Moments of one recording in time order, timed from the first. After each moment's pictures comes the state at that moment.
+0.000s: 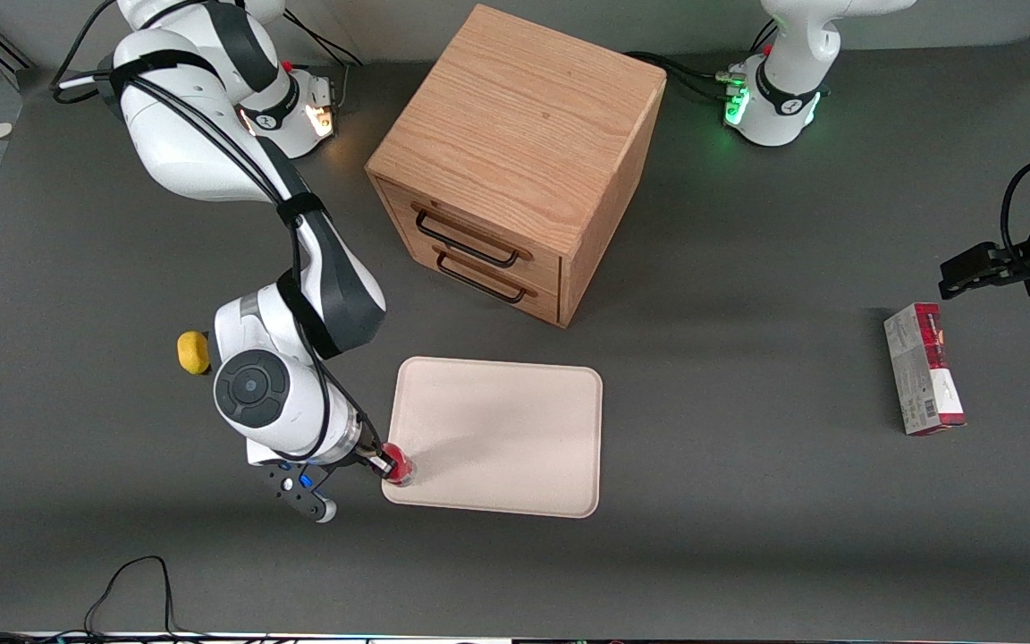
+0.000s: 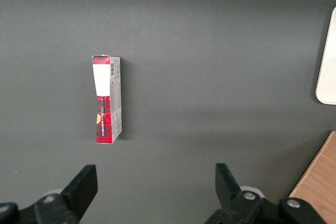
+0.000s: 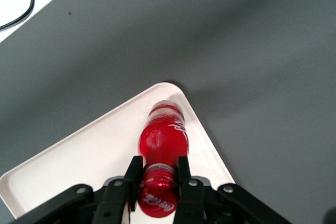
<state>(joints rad) 0.34 0.90 0.08 -0.91 -0.06 1.86 1.03</state>
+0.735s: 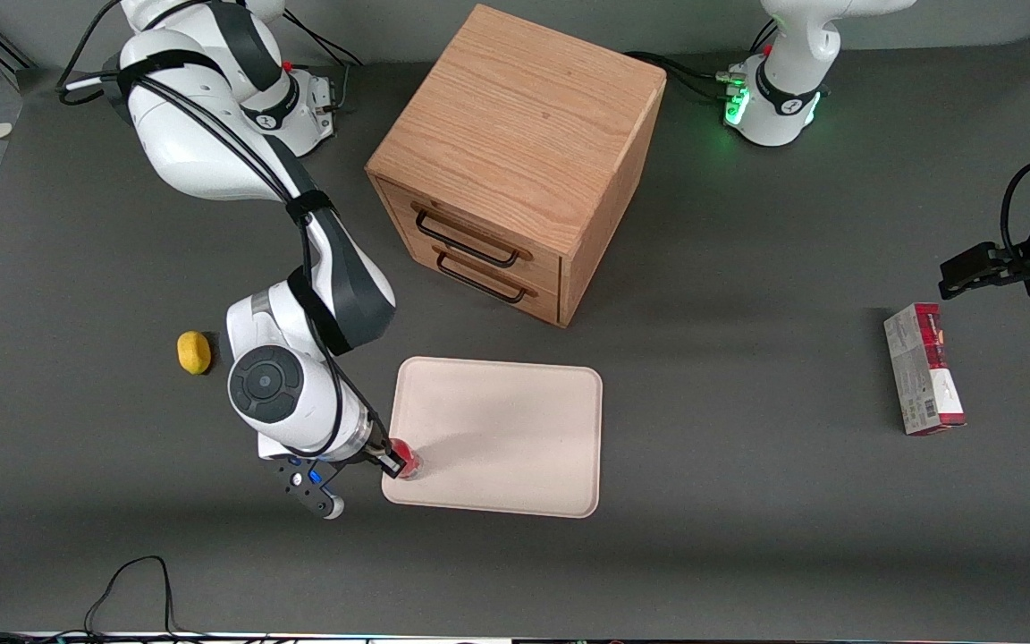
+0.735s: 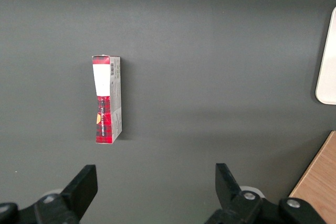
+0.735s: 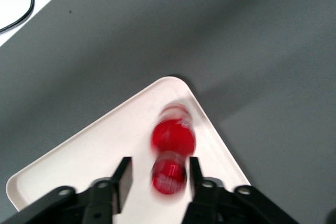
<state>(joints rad) 0.35 0.90 0.08 -0.91 -0.06 1.87 1.09</state>
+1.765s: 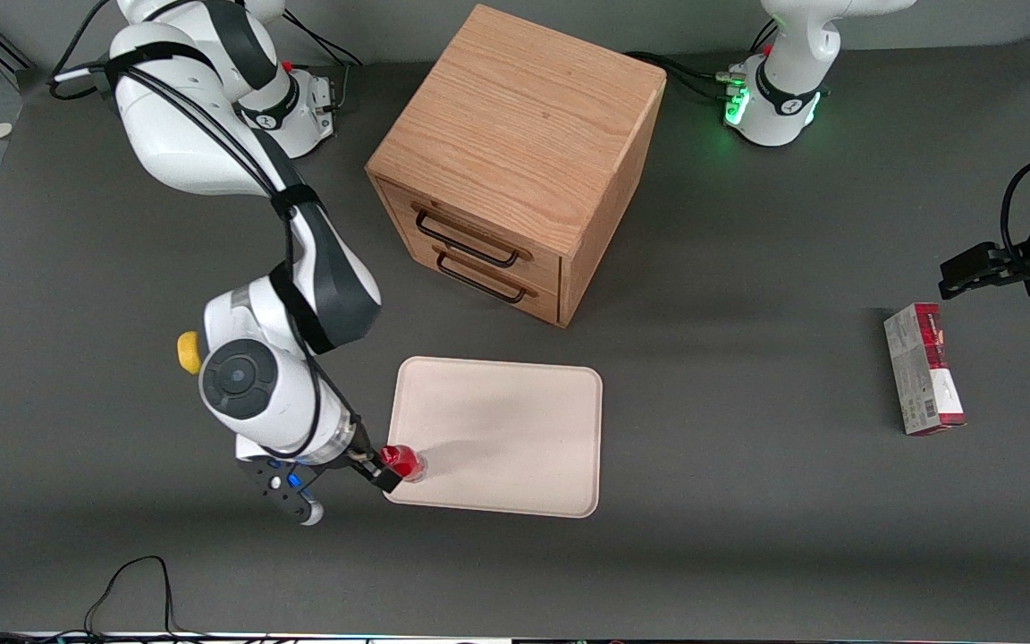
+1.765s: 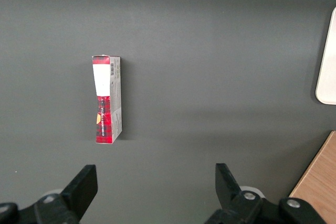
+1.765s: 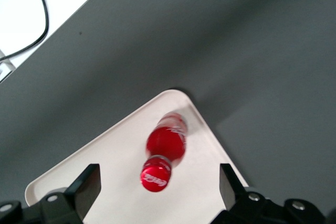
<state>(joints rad) 0.33 0.87 0.07 -0.88 -0.06 1.83 1.09</state>
